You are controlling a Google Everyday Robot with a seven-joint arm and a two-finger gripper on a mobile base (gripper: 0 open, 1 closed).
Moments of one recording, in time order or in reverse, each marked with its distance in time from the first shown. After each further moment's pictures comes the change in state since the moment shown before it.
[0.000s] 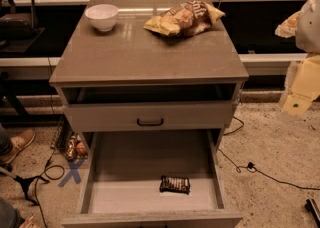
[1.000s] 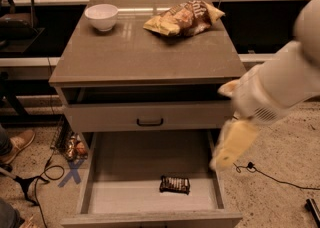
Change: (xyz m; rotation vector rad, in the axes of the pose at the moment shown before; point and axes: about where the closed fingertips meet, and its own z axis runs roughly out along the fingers) arm -0.051 0.071 0.115 -0.164 -0.222 0.032
